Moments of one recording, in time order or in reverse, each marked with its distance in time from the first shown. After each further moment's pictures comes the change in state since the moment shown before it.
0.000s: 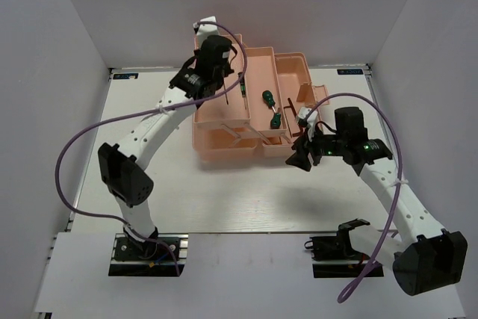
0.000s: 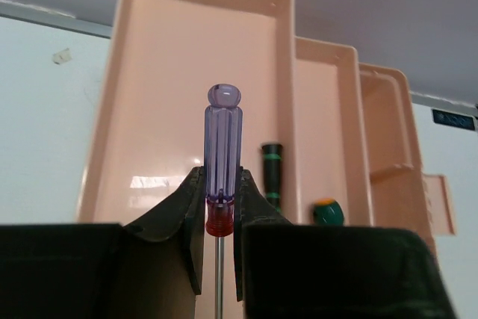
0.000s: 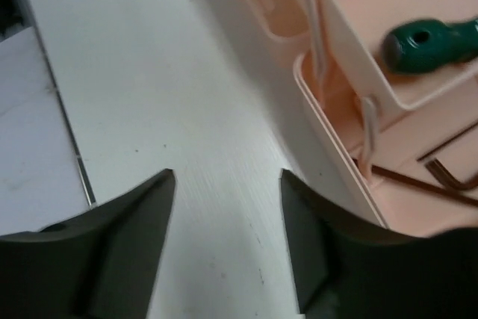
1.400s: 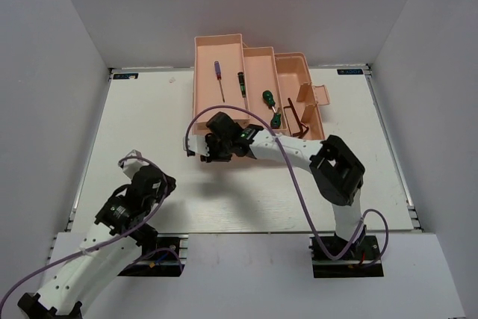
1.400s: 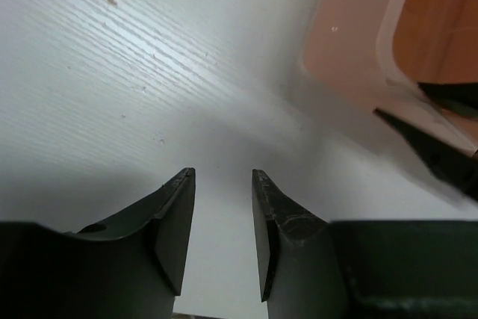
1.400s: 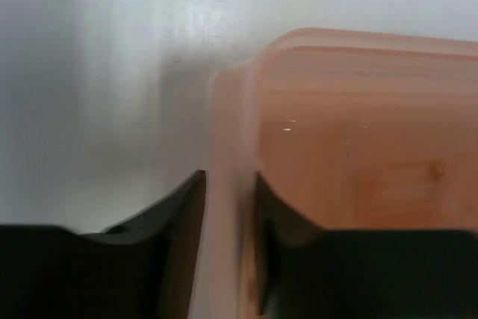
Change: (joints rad) left arm 0.090 -1.321 -1.360 -0.326 0.156 -0.549; right arm 0.696 0.899 0.578 0.203 0.579 -0.338
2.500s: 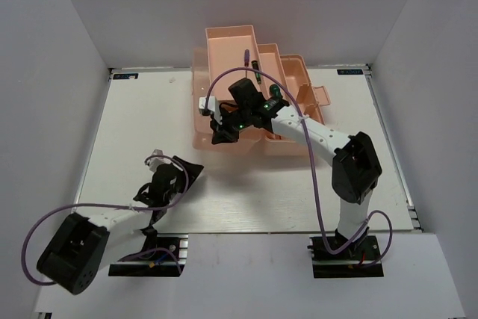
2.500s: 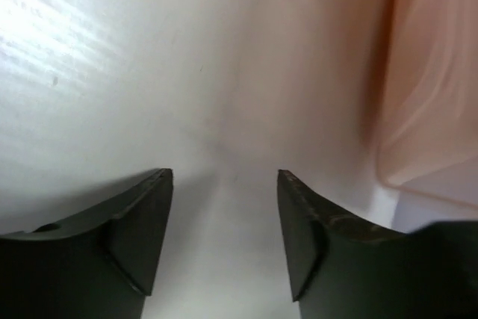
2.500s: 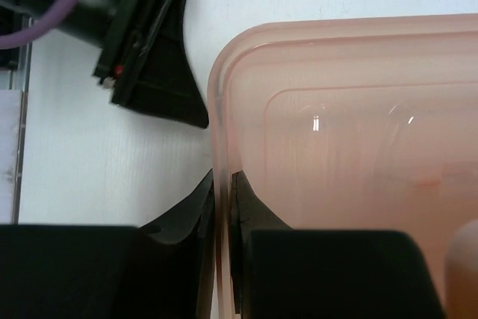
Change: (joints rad) left arm 0.060 0.573 -0.386 1.132 0.268 -0.159; right arm -0.172 -0.054 0.177 -0.134 -0.475 0.265
